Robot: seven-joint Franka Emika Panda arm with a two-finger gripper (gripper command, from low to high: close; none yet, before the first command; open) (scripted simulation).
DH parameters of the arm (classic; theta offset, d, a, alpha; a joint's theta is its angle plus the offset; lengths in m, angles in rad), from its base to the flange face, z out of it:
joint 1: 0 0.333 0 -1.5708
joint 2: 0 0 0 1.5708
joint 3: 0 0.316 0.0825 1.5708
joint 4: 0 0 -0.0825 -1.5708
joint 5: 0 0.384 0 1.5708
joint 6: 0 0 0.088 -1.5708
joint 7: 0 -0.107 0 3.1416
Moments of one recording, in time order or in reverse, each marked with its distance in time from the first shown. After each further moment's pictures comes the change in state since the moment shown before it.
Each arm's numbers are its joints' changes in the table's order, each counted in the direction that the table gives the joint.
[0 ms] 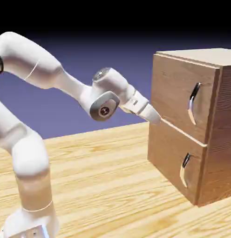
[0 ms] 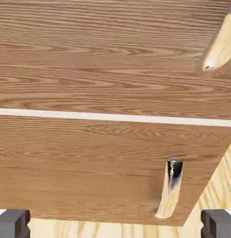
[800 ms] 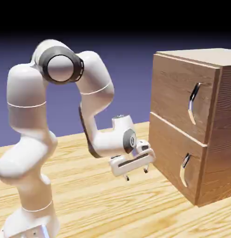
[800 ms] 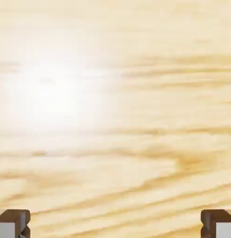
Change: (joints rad) arm -0.722 0.730 0.694 0.137 -1.044 -0.155 0.587
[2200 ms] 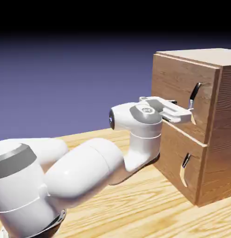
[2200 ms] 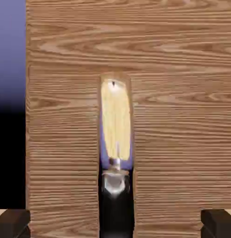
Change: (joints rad) arm -1.089 1.167 1.093 0.288 -1.689 -0.254 0.946
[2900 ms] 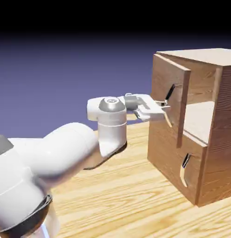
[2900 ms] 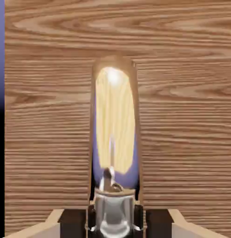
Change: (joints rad) arm -0.182 -0.026 0.267 -0.452 0.174 -0.663 -0.116
